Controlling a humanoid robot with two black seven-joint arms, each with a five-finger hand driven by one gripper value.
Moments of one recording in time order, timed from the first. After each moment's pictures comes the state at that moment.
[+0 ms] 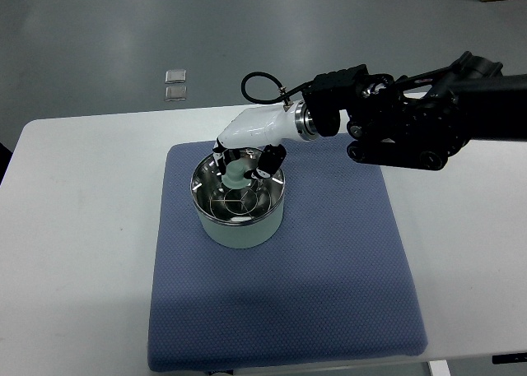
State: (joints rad) left arm 0.01 0.00 -0.05 -0.14 0.00 -0.02 0.04; right arm 1.59 -0.15 -0.48 1.06 -1.12 -0.02 0.29
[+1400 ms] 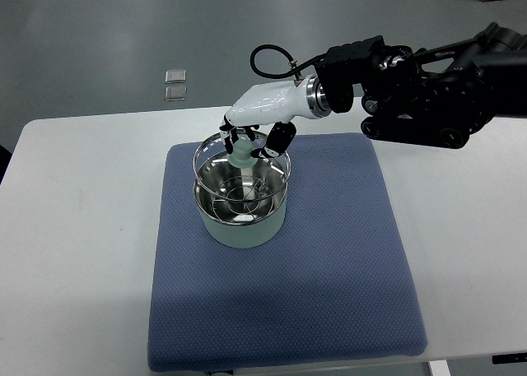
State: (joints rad) left arm 0.01 0.00 -0.05 -0.14 0.00 -0.02 0.04; right arm 1.66 -0.23 -0.48 1.10 -1.11 0.00 0.31
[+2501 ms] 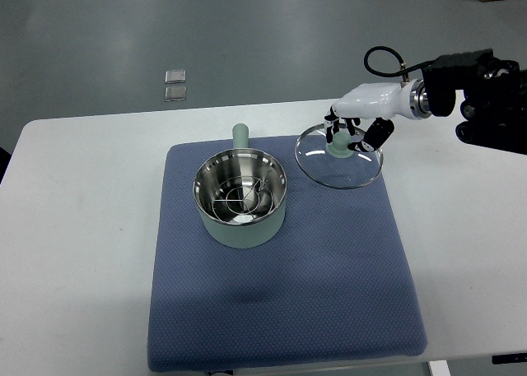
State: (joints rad) left arm 0.01 0.00 -0.05 -0.14 0.00 -0.02 0.04; right arm 1.49 -0.49 -0.53 1.07 -1.17 -0.01 0.30
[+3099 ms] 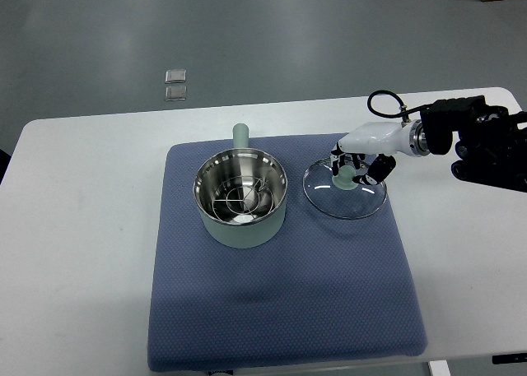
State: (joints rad) left arm 0.01 0.00 -0.05 -0.14 0.00 -0.02 0.04; right arm 1.36 -0.45 -0.52 1.02 -1.18 -0.05 0.30
